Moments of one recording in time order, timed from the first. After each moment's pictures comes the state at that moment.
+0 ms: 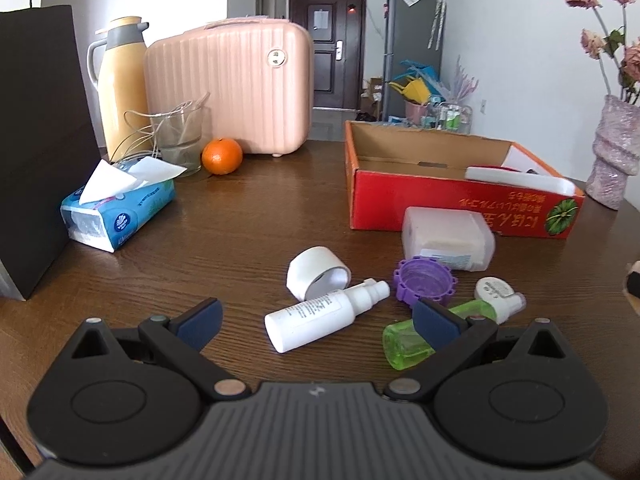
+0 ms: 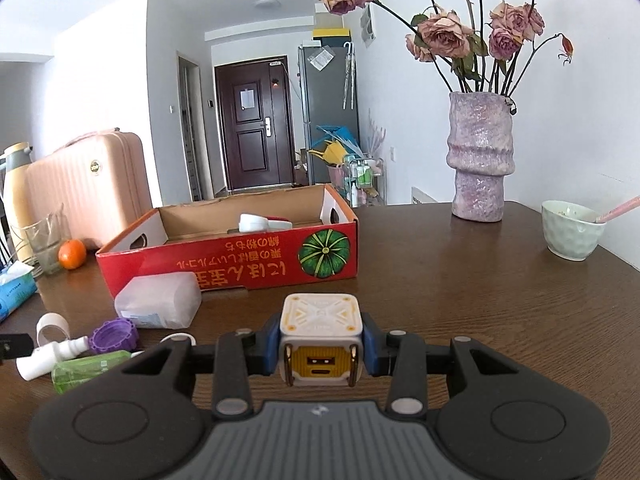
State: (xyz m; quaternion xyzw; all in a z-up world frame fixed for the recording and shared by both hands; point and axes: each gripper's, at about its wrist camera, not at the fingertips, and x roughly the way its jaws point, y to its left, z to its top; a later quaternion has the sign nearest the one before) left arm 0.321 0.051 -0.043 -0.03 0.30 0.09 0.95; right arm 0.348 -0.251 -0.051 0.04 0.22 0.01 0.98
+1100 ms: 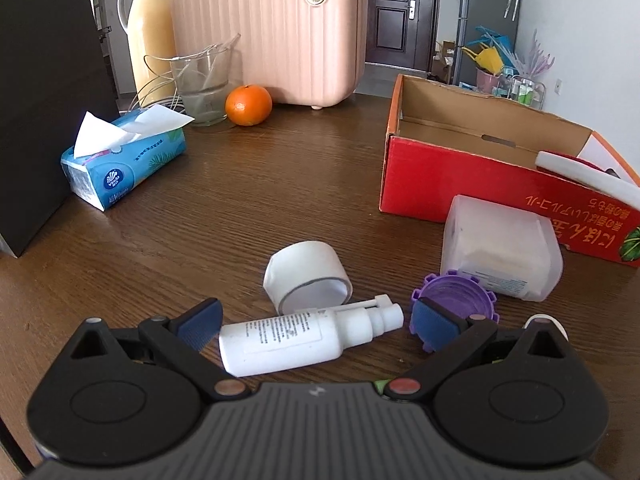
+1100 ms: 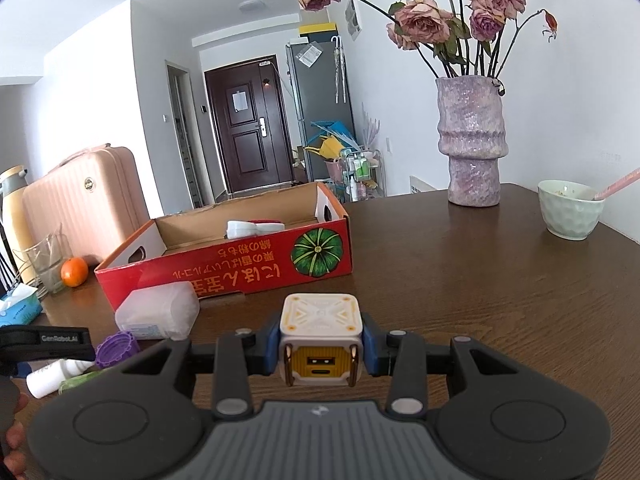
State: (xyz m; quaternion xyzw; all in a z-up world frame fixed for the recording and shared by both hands) left arm 0.399 0.032 -0.068 -0.07 0.37 0.19 0.91; right arm 0.354 -0.264 -0.053 0.08 0.23 0.01 0.97
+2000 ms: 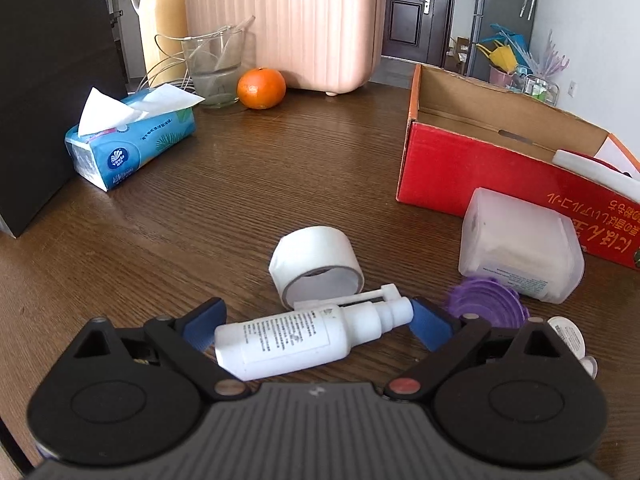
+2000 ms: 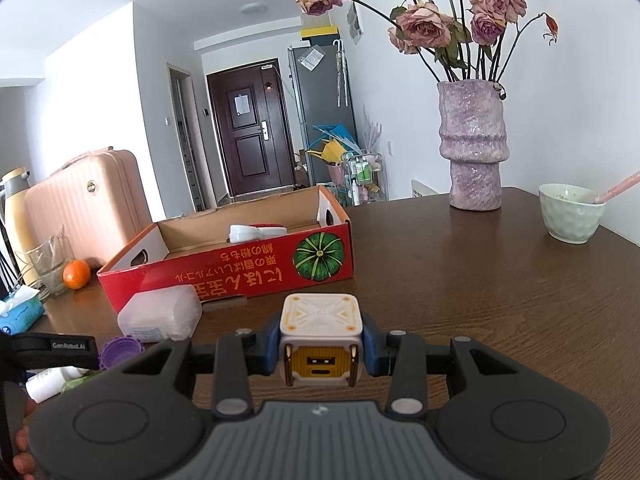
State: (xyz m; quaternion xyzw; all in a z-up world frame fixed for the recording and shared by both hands) left arm 0.402 0.040 -0.078 -0.09 0.38 0.20 0.90; right arm 0.352 -0.265 -0.051 0.08 0.22 0.01 0.97
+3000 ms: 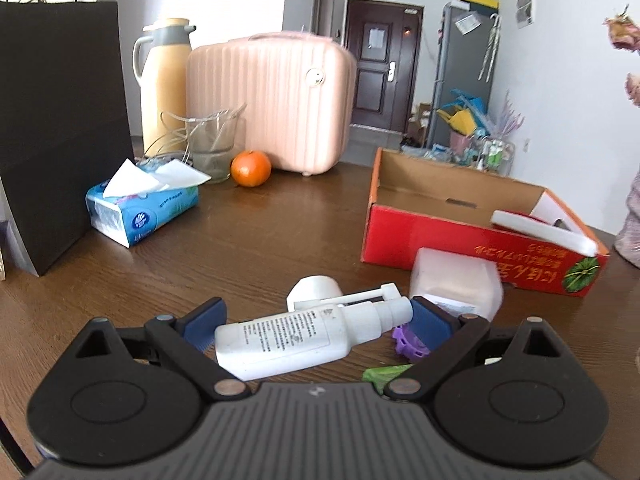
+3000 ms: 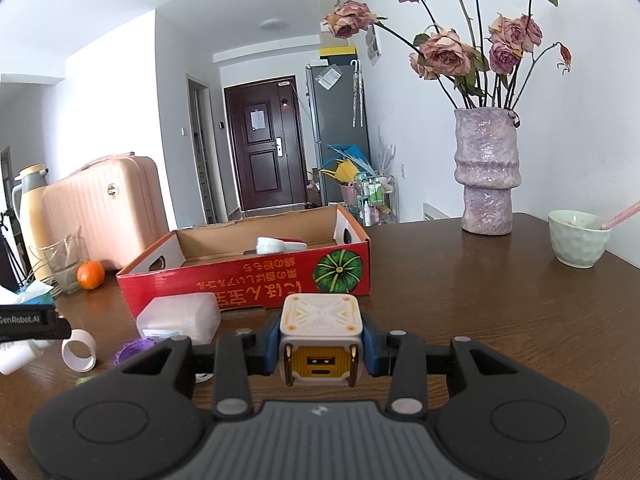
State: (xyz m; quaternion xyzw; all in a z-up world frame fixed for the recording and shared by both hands) left arm 0.329 0.030 -0.028 -0.08 0.27 0.15 0.95; right arm 0.335 -0.247 -0.048 0.05 0.19 0.03 0.98
